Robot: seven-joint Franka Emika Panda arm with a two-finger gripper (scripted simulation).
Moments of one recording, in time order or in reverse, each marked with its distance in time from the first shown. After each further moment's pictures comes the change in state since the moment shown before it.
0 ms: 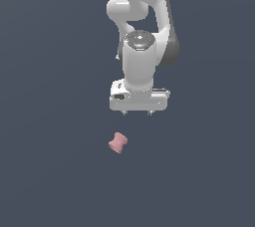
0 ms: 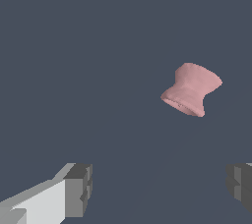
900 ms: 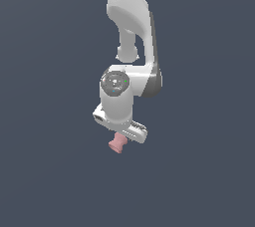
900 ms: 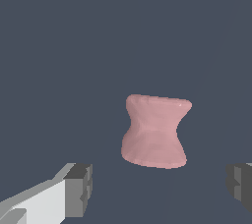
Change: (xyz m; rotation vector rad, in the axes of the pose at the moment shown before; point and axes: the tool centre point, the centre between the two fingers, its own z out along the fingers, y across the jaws) arm 0.053 0.067 0.069 -0.041 -0.043 0.431
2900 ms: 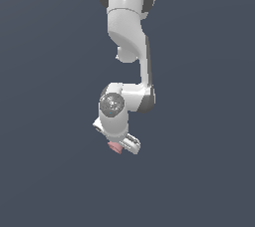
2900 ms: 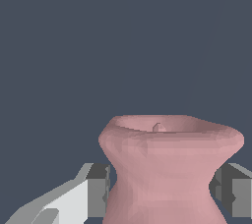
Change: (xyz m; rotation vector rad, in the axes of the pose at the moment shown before) arm 0.015 0.011 0.068 -0.015 -0.005 0.098
